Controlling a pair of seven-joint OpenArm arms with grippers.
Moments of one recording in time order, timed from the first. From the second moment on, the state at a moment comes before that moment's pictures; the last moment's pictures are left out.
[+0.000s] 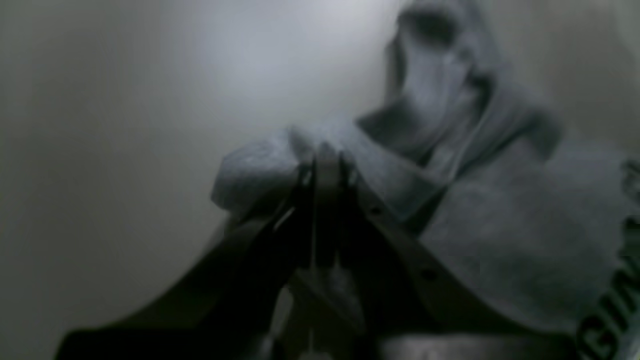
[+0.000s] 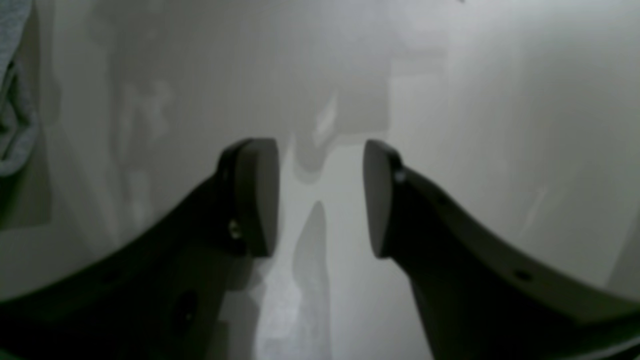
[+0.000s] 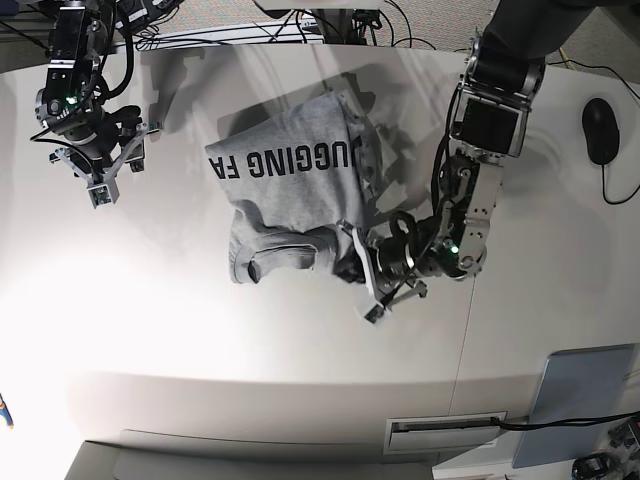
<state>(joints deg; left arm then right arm) -21.2 -6.7 15.0 71.5 -26.9 -32.0 45.3 -18.9 21.7 18.3 107.3 16.9 20.5 -57.1</state>
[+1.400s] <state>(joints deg) -25.3 -7.9 2.9 49.5 -32.7 -32.9 46.0 -18.9 21.7 18.3 107.3 16.7 20.5 -56.3</state>
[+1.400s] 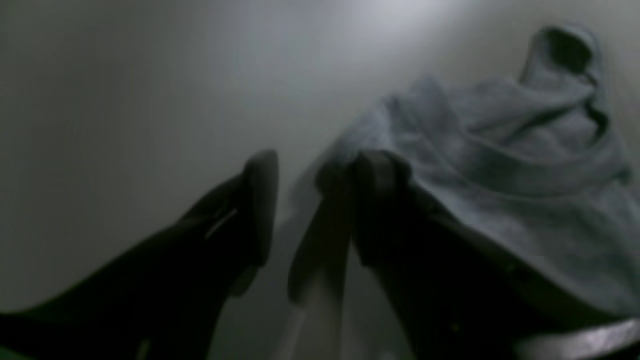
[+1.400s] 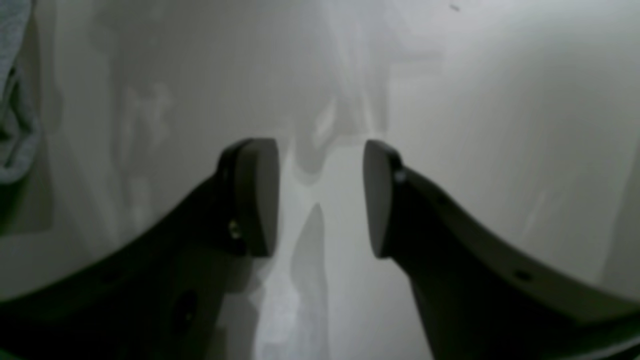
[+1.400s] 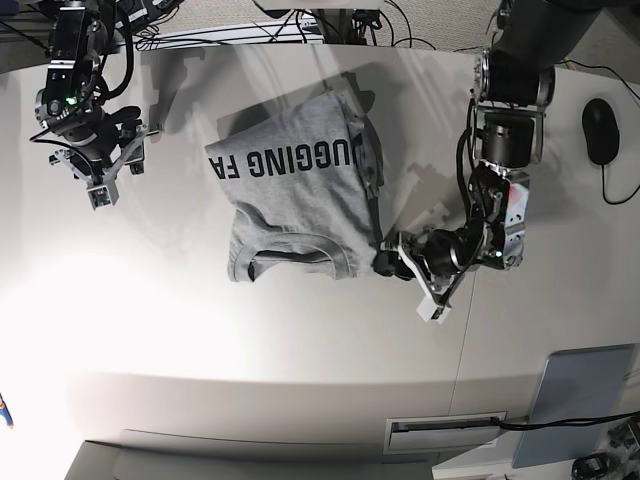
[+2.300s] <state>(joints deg) -29.2 -9.0 0.5 58.5 -66.8 -38.9 77.8 -18.9 21.7 18.3 107.3 16.7 20.5 -56.0</state>
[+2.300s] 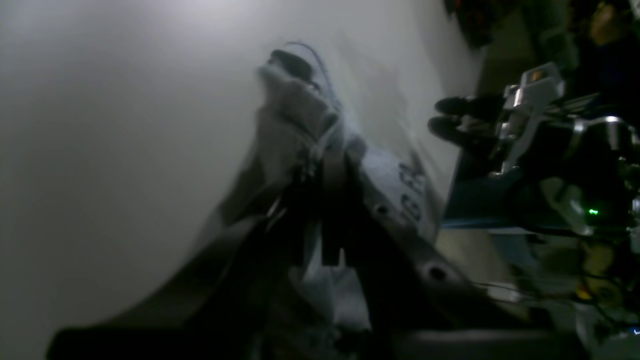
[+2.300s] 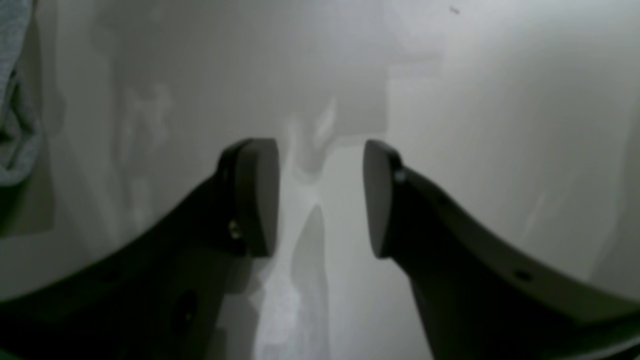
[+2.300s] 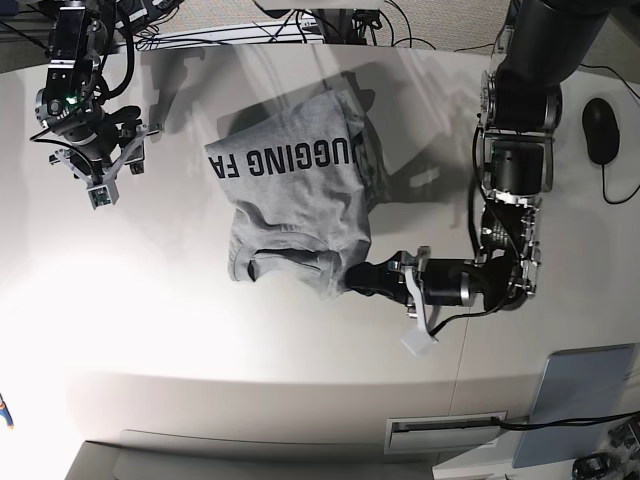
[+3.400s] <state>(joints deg) -10.7 -10.8 -9.8 74.4 -35.7 -34.5 52.8 -18.9 21.5 18.3 107.3 16.7 20.5 -55.8</state>
